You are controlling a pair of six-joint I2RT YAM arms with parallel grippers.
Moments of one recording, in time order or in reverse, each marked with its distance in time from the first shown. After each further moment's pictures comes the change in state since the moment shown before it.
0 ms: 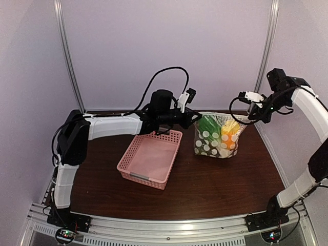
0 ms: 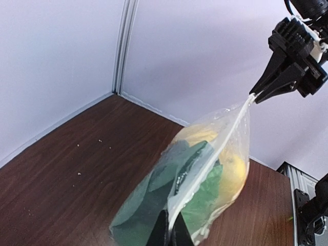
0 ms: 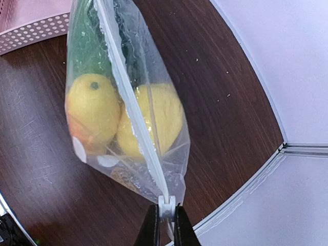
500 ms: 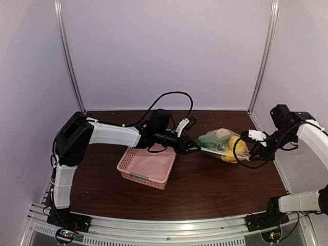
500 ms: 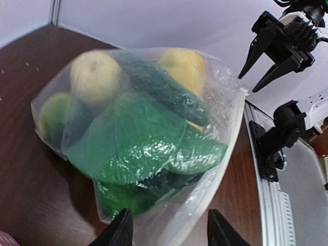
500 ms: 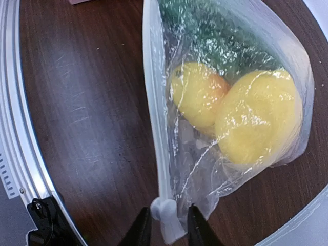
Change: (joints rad) left arm -0.008 -0.004 -0.190 0.003 0.291 0.001; right arm -0.006 -0.328 -0.547 0.019 -0.140 -0.084
